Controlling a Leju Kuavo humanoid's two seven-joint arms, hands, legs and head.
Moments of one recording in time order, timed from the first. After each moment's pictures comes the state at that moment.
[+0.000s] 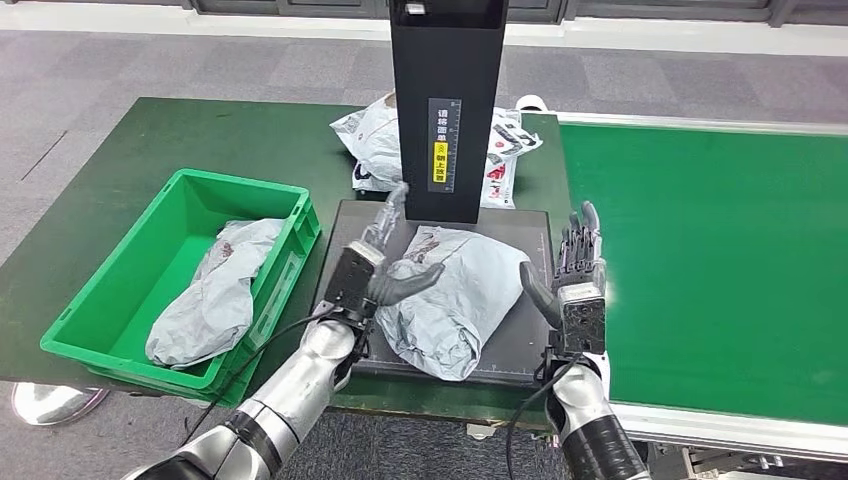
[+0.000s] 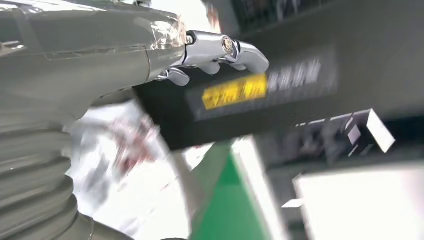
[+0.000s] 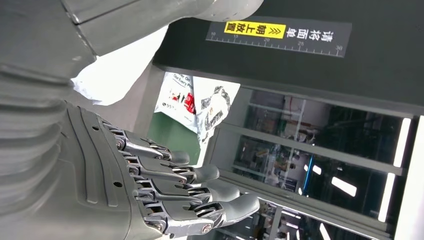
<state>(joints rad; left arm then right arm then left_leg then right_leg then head) -0.56 -0.25 -0.44 -0.76 -0.30 0.13 -0.49 -0.31 0.14 0.31 -1.06 0.00 -0.47 -0.67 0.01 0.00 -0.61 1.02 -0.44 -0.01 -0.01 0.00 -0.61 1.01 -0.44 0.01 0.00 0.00</state>
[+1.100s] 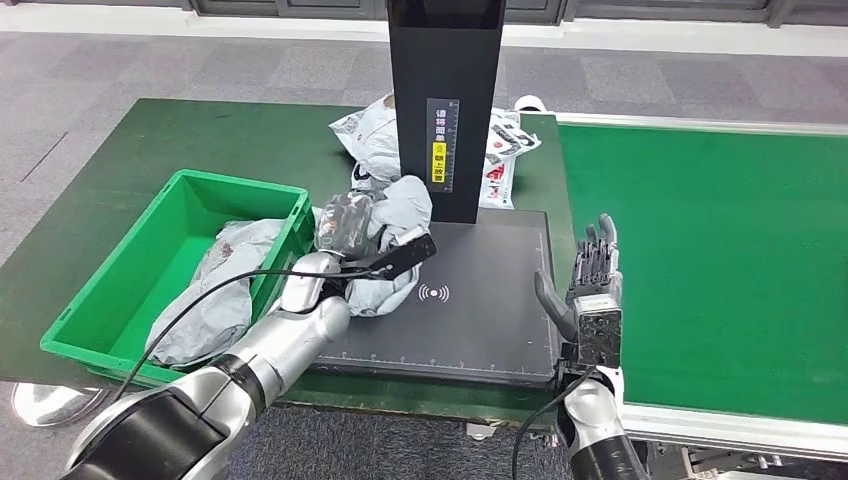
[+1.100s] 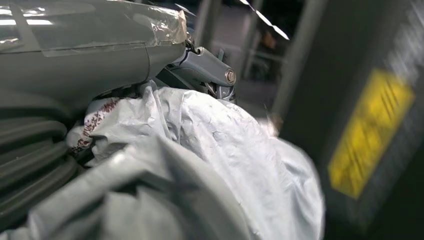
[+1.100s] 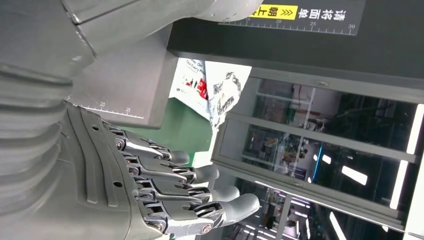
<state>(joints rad) -0.79 -0.18 -0.54 -0.52 -1.03 0.58 0.04 -0.22 0.16 0.23 -1.17 0.08 -0.44 -0.61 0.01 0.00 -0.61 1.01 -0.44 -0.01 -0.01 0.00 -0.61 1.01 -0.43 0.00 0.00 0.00</state>
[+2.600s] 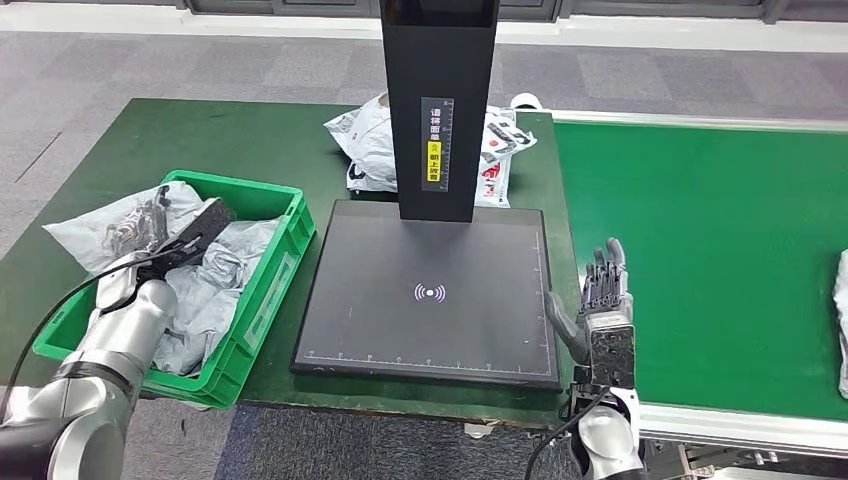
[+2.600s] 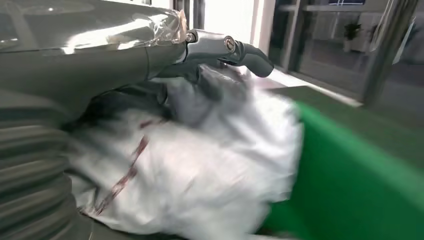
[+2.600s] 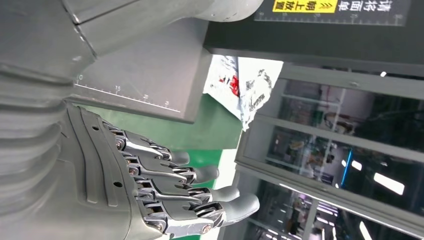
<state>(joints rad) -0.72 0.19 0.15 -0.55 -1.25 0.31 0.07 -0.10 0.14 0.20 -1.30 0.13 -0.39 -0.49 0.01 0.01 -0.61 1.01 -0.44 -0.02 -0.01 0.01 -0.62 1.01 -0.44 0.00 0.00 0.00</state>
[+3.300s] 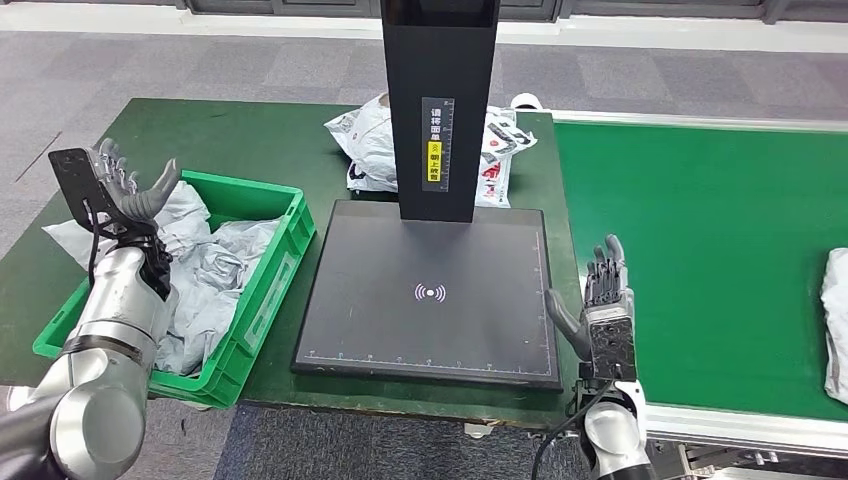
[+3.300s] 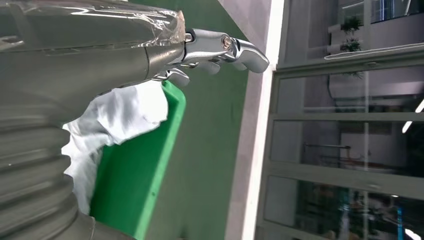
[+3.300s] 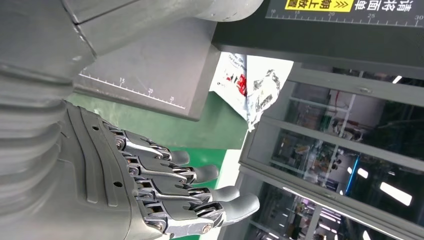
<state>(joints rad) -0.82 0.11 0.38 -0.57 -0.25 0.12 -0.36 -0.12 0.11 0.20 -1.29 0.15 -0.37 -0.46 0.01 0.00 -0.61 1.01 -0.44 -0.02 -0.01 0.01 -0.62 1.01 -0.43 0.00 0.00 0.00</state>
